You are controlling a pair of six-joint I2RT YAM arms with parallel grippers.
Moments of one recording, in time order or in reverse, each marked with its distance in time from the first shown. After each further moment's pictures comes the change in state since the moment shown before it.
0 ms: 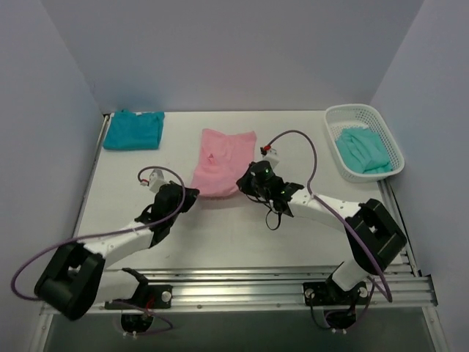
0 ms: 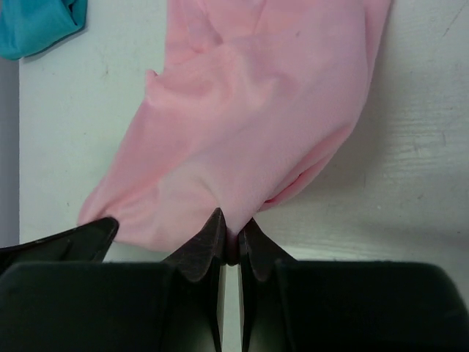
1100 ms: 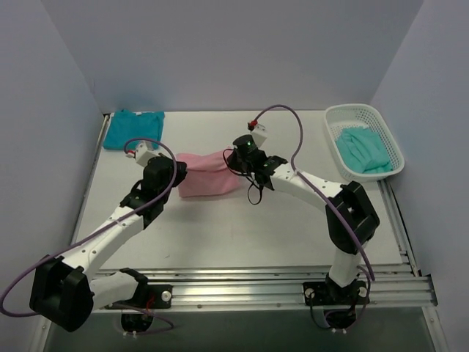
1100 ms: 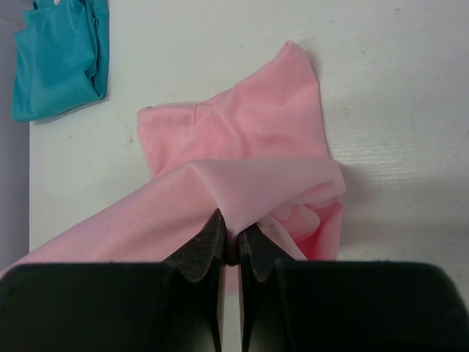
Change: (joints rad) left arm 0.024 -0.199 0.332 -0.403 -0.138 0.199; right arm 0.024 0.156 0.392 -0.239 0.137 -0.009
